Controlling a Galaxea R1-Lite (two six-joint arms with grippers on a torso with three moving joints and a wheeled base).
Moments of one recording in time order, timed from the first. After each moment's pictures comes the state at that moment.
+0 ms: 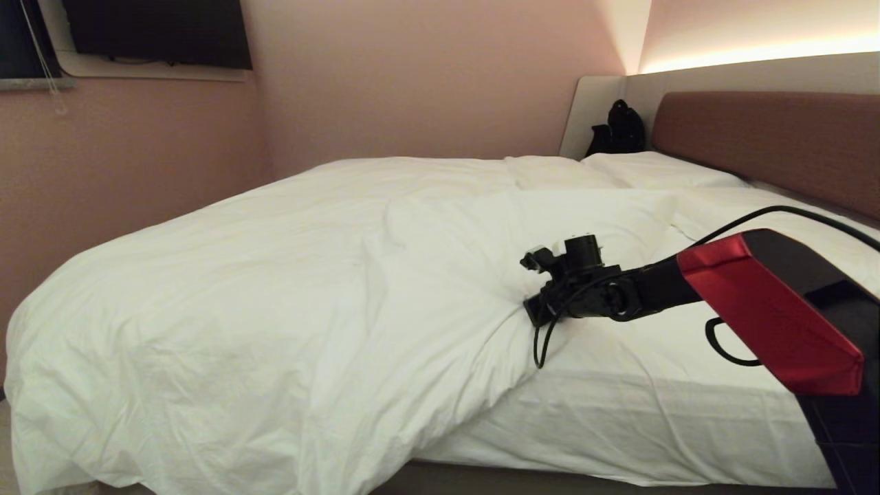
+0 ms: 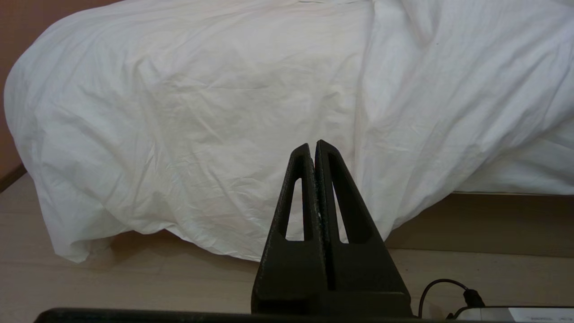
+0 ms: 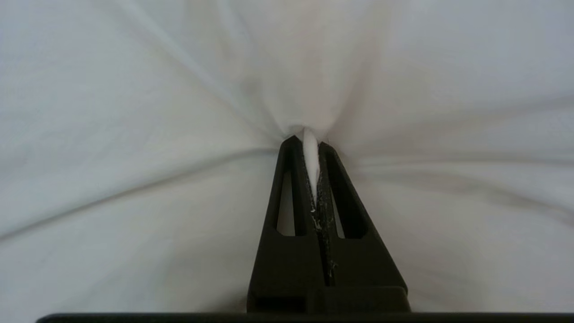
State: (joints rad) left arm 0.01 0.00 0.00 0.03 -0.01 0.08; right arm 0.28 2.42 -1.65 -0.13 0.05 -0.24
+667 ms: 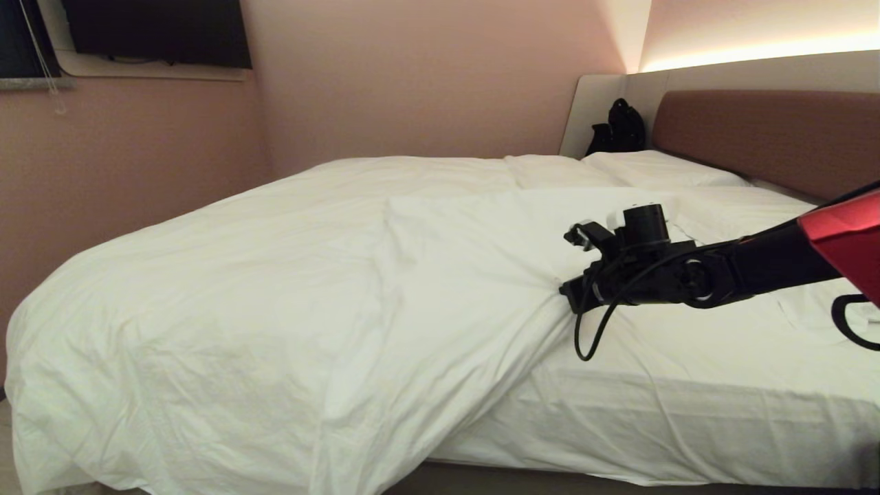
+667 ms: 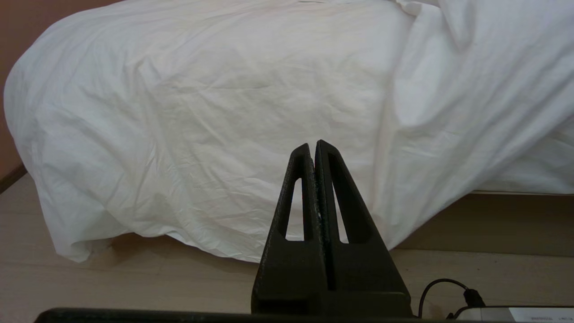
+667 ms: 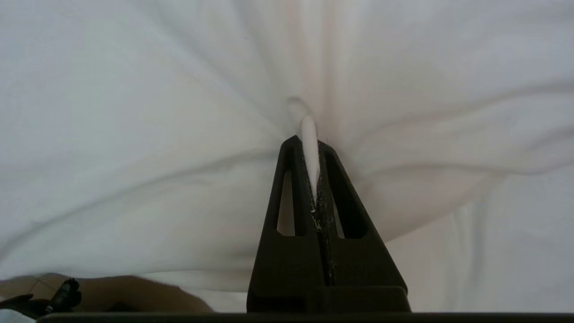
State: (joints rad) left arm 0.01 0.00 0.00 0.03 -0.01 0.08; right arm 0.23 2.10 -1.37 -0.14 0.08 -0.20
